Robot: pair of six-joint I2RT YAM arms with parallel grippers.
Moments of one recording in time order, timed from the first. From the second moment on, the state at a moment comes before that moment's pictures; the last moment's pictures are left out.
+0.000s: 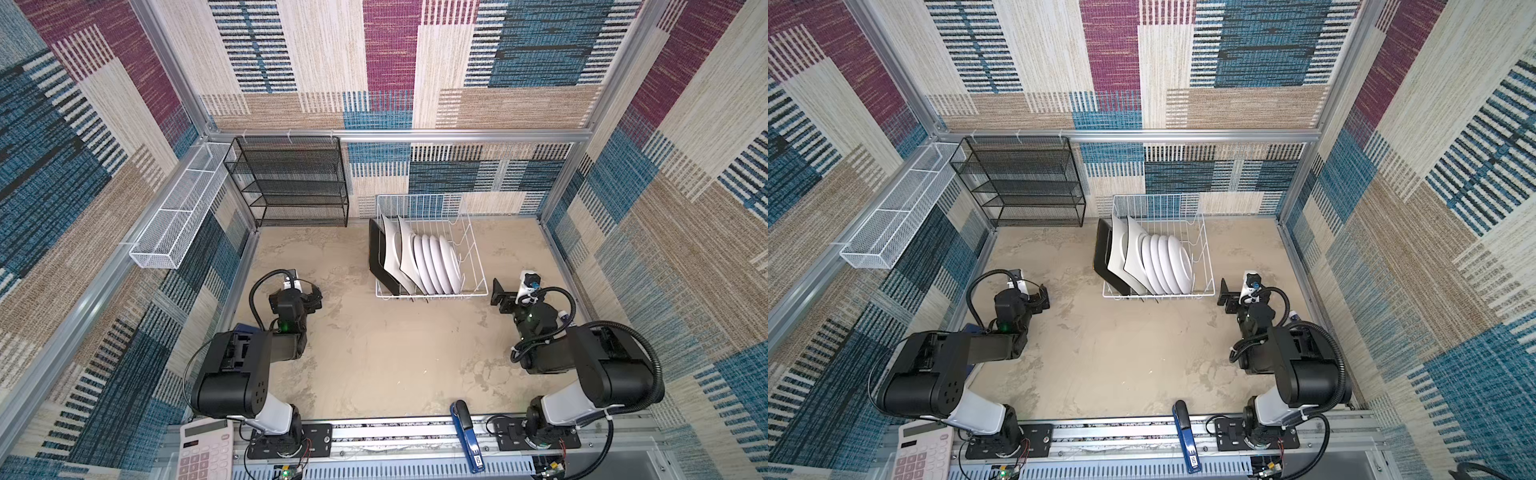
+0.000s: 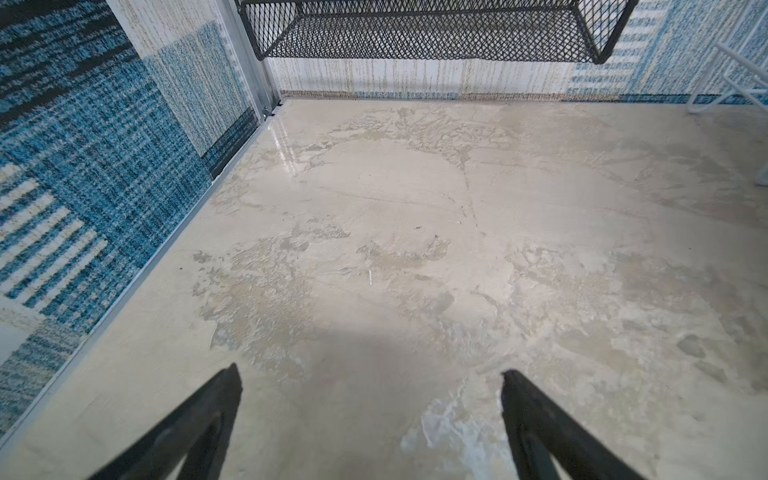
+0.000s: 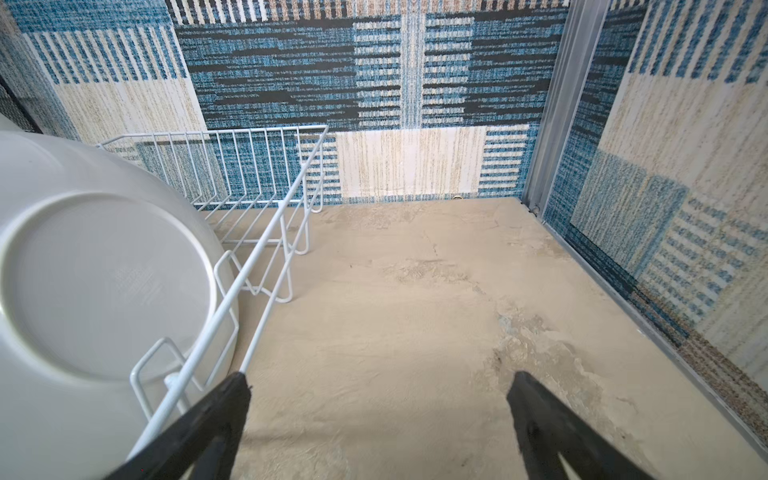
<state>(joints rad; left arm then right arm) -0.02 1.54 0.41 0.75 -0.26 -0.02 -0.02 1.53 0.20 1.25 0.00 0.04</state>
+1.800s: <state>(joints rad) -0.02 1.12 0.67 0.28 -0.08 0.02 -0.02 1.25 0.40 0.84 0.06 0.08</state>
